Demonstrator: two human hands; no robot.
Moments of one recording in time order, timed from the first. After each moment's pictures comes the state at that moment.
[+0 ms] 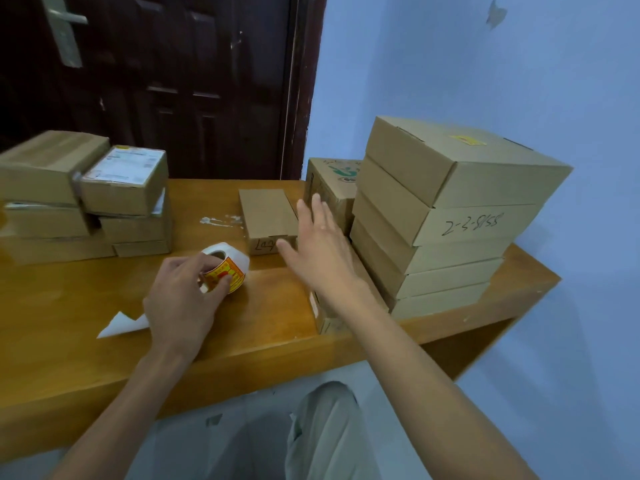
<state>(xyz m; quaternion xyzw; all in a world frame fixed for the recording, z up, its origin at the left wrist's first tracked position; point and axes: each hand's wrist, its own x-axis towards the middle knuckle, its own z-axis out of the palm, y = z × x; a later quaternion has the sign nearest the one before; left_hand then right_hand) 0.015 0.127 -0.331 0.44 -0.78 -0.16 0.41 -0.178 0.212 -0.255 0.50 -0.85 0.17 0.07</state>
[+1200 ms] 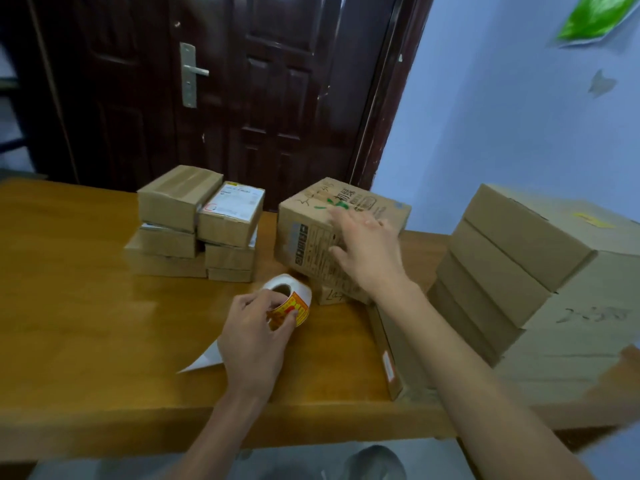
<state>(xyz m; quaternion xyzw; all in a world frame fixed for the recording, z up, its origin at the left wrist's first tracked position) 0.021 0.124 -0.338 0.47 -0.70 -0.23 0.49 -0.166 0.128 -0.201 0.62 -0.74 0.10 0.24</state>
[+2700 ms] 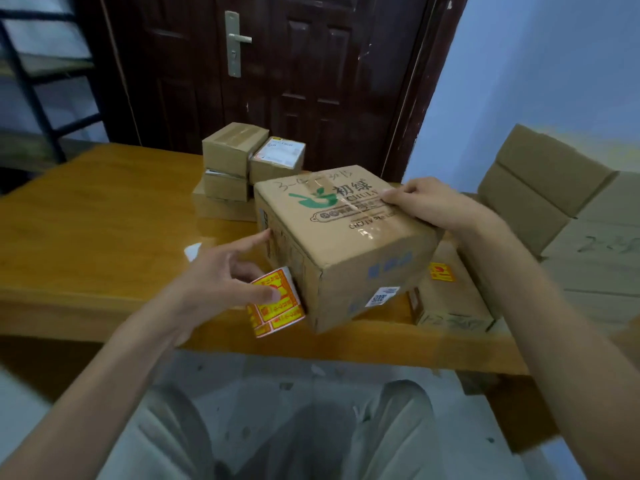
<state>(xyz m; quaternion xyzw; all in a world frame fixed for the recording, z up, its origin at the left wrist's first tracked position) 0.172 0.181 -0.236 0.42 -0.69 -0.54 0.24 -0.159 0.207 -0.152 0.55 -0.80 0.19 -0.15</state>
